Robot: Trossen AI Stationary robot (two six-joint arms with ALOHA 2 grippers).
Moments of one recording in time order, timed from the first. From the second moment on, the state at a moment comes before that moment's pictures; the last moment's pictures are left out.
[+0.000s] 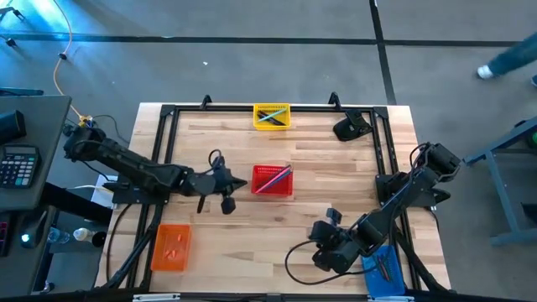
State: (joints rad) left arm -0.16 1.22 0.54 0.15 -0.48 -0.30; right arm 0.74 1.63 1.13 -0.58 0.50 0.96
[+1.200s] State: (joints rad) left arm -0.28 1.56 0.31 1.29 -0.07 -0.16; right arm 0.88 1.81 1.28 -0.90 0.20 1.41
